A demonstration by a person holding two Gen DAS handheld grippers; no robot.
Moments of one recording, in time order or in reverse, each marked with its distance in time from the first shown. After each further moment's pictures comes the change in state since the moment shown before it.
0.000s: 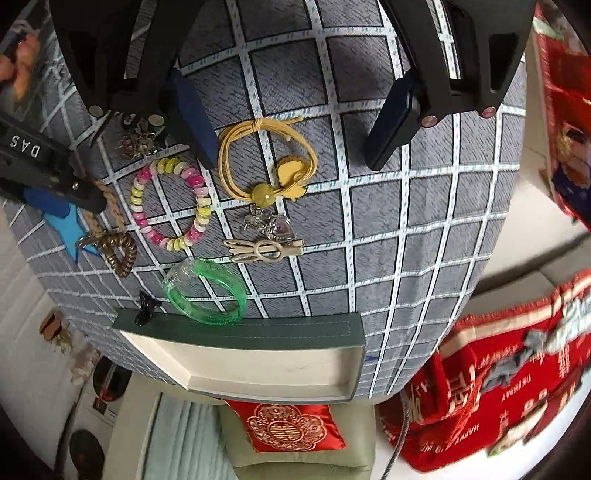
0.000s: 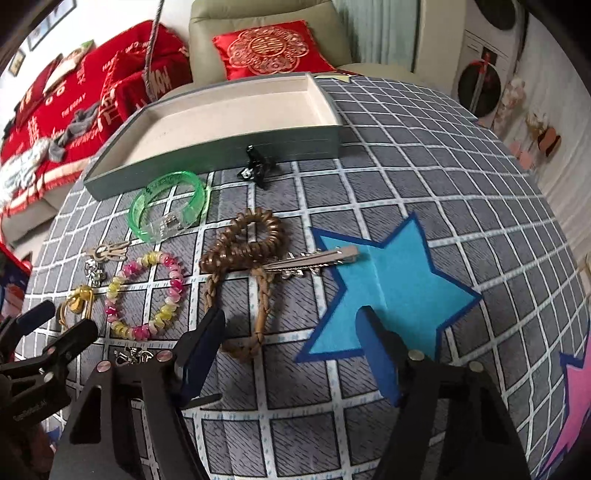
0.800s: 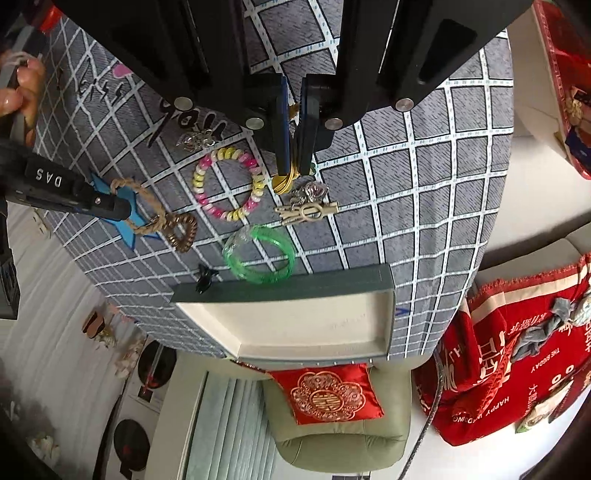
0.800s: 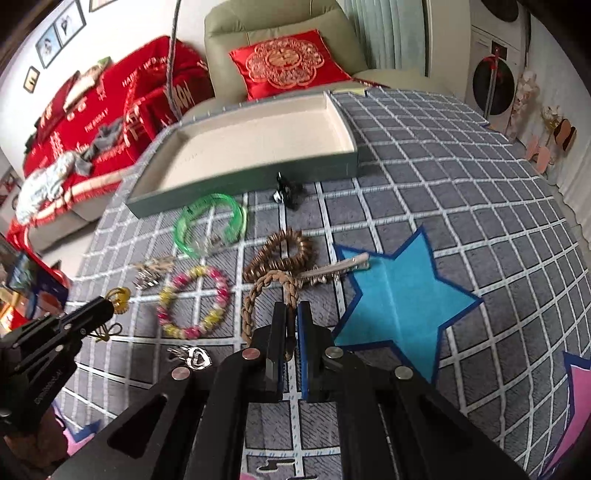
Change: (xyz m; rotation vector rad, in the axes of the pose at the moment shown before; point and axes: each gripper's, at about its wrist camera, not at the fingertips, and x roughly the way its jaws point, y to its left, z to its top) left arm -0.049 0.002 0.008 0.067 -0.098 -0.161; right arm -0.045 -0.008 0.006 0.045 -0.044 0.145
